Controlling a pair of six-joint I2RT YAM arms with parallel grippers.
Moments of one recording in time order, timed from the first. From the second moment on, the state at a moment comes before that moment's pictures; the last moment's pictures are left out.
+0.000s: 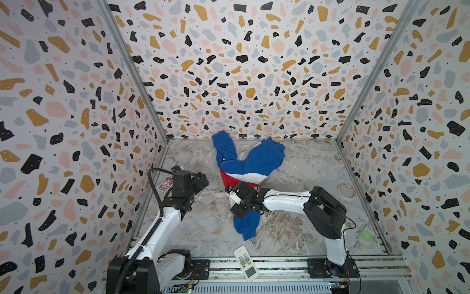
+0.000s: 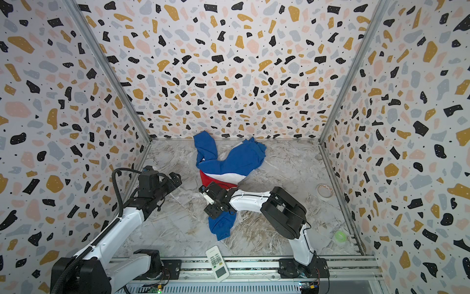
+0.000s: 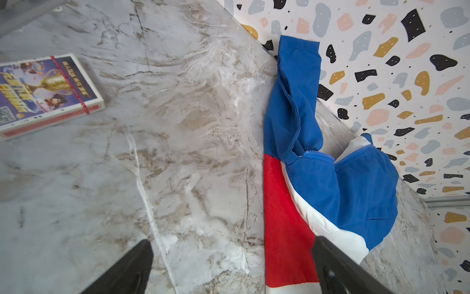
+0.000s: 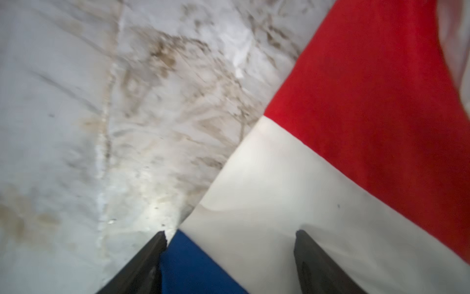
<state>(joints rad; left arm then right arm) -0.07 1.05 0.63 -0.20 -0.01 -0.65 1.01 1.99 1.28 -0.31 0.00 0.03</state>
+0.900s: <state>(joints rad) -0.06 1.04 0.49 -0.05 0.12 -0.79 0.67 1.44 1.49 -0.44 -0.09 -0.03</state>
